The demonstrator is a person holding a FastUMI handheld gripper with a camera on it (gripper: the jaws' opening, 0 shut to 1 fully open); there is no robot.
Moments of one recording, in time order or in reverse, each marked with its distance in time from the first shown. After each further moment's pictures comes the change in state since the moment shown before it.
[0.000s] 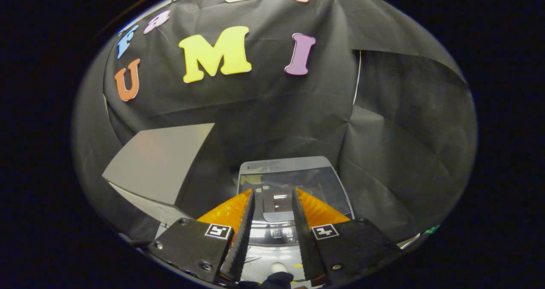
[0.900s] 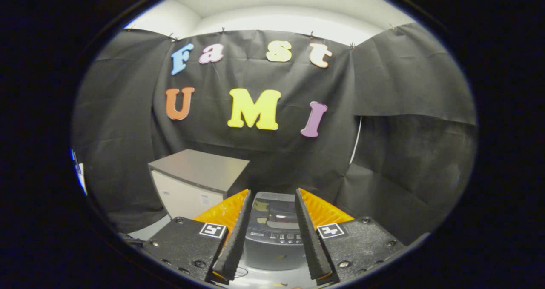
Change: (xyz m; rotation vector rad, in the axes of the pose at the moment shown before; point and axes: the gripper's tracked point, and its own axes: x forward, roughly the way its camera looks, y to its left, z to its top) arm -0.223 0.008 -0.035 -0.199 -0.411 0.151
